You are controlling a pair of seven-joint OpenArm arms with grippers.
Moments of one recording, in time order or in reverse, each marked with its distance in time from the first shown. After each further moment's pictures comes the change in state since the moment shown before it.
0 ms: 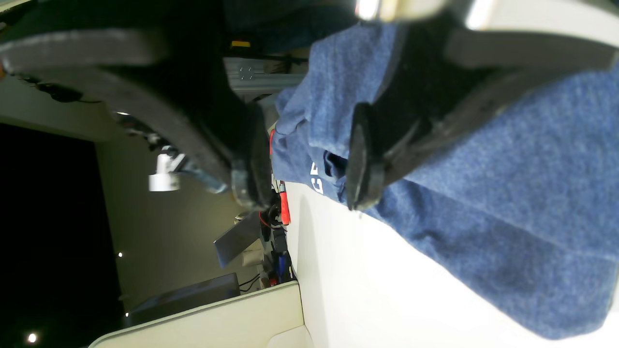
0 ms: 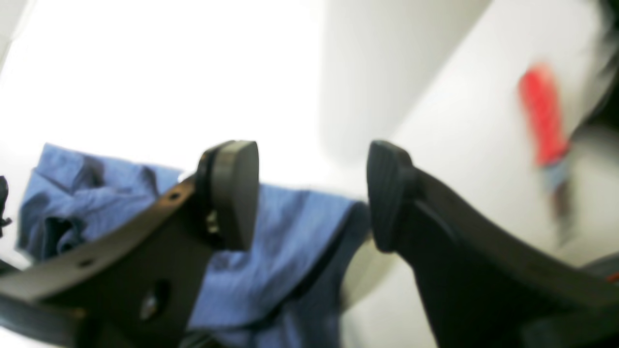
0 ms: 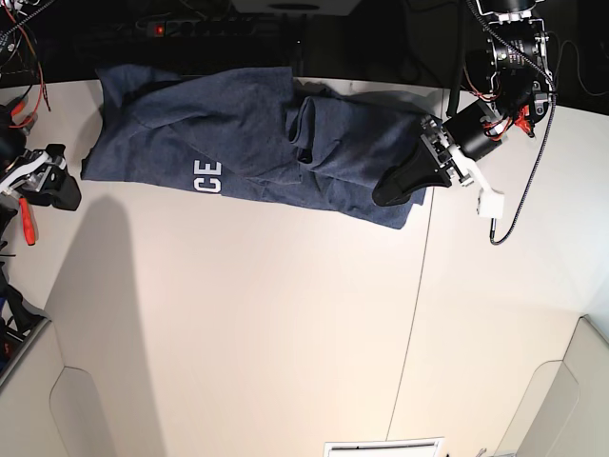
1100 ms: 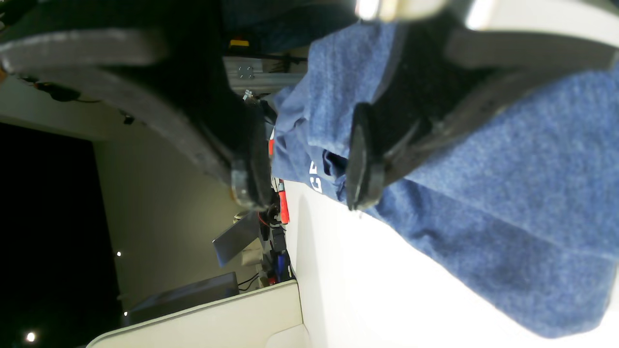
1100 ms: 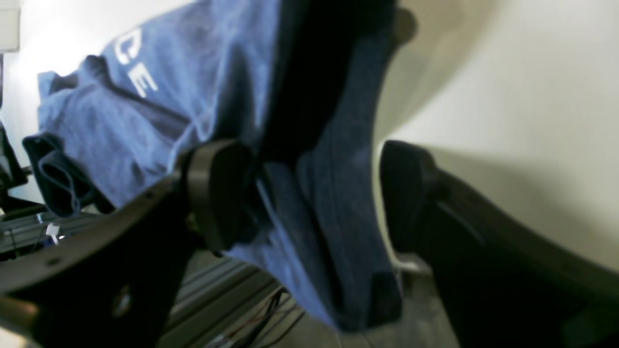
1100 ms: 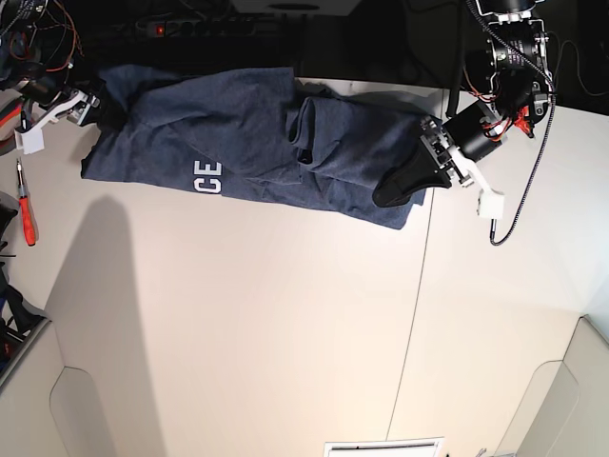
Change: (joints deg) left arm 0.0 0.0 0.0 0.0 0.4 0.0 -0.5; right arm -7.1 -0.1 -5.8 -17.0 3.3 0.9 3.6
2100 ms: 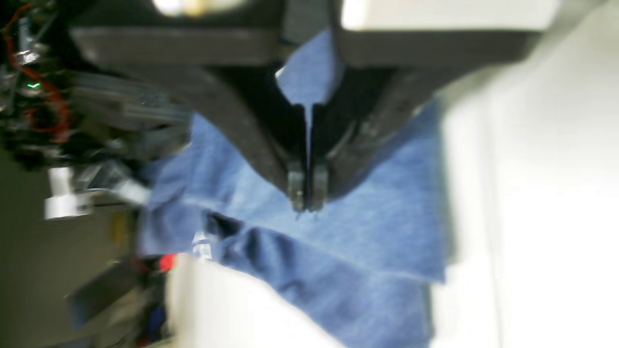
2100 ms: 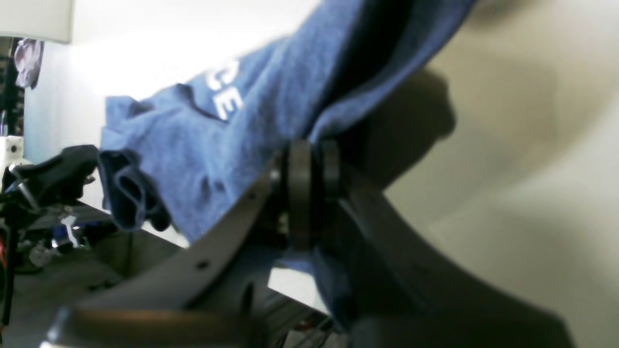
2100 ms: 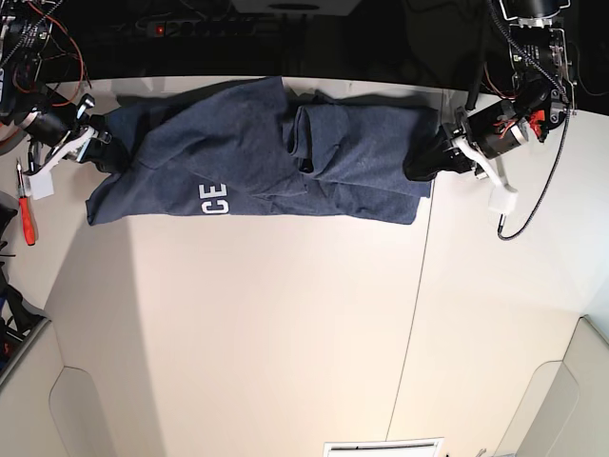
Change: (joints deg) left arm 0.2 -5.4 0.0 0.0 20.7 0.0 -4.5; right arm 4.7 -0.1 -3.6 7.5 3.3 -0.2 -0.8
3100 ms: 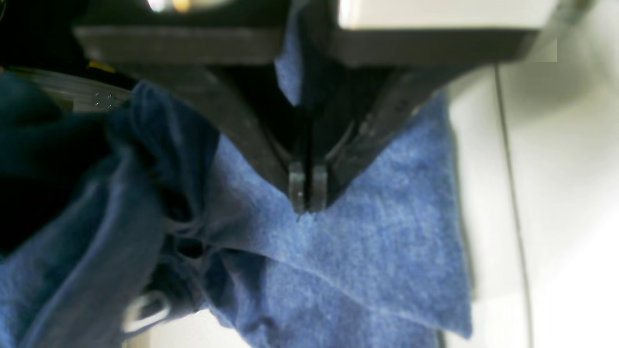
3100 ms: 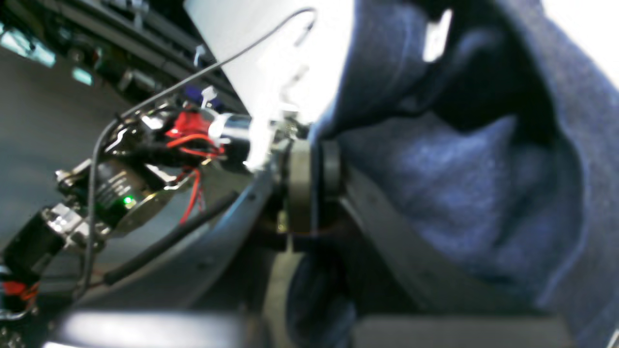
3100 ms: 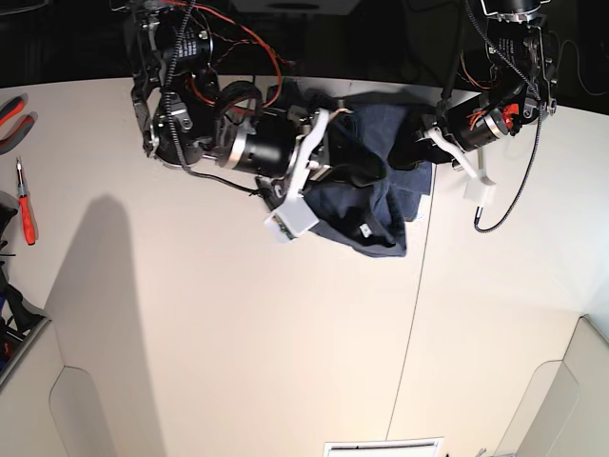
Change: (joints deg) left arm 0.0 4.2 0.8 0.0 10.2 0.0 -5.1; right arm 6.8 -18.2 -42.8 12.4 -13.4 0.4 4.4
